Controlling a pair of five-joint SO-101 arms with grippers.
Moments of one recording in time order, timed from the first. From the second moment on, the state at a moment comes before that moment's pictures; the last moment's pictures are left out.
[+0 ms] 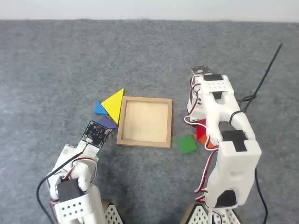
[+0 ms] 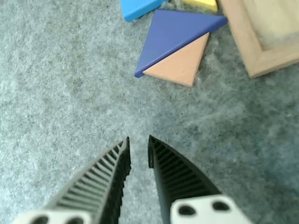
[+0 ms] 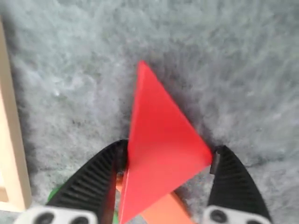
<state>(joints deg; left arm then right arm) -22.9 -103.3 97.1 74.3 -36.1 -8.7 25.7 4.7 73.2 2.8</state>
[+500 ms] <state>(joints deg) -22.9 -103.3 97.1 74.3 -36.1 -8.8 25.2 2.5 77.3 3.7</state>
